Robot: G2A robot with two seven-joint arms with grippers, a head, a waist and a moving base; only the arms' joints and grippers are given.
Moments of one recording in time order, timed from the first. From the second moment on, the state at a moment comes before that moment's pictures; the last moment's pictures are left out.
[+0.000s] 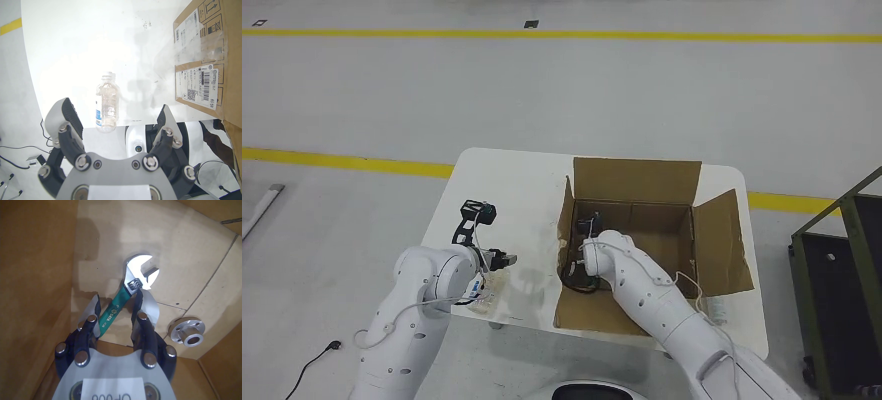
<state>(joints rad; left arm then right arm) 1.09 -1.28 -1.30 -1.73 1.20 0.03 -1.28 -0.66 -1.57 0.78 -0.82 -1.03 0.46 1.05</state>
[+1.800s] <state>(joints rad) 1.09 -1.28 -1.30 -1.73 1.20 0.03 -1.28 -0.74 -1.57 0.86 -0.89 -1.20 0.39 1.07</state>
